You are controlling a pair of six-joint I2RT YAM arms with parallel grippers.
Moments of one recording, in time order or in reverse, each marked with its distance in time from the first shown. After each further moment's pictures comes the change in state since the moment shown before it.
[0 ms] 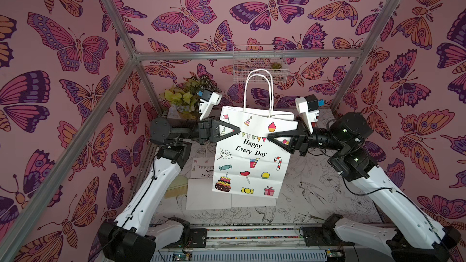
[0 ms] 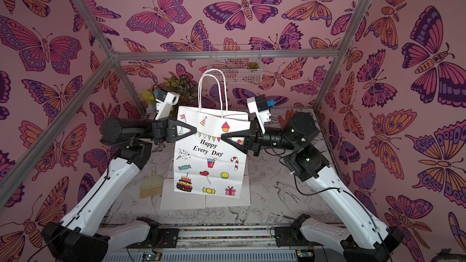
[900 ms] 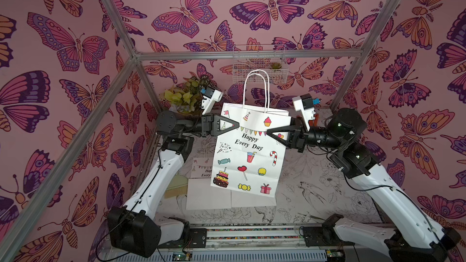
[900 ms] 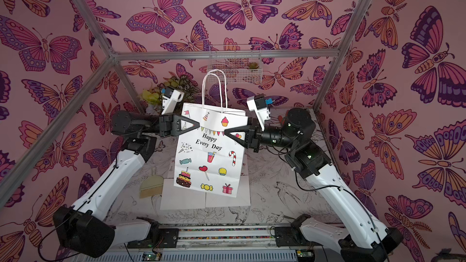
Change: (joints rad) left arm 0.060 0.102 0.006 0.026 0.044 0.002; right arm -0.060 0.019 0.027 -0.185 0.041 -0.058
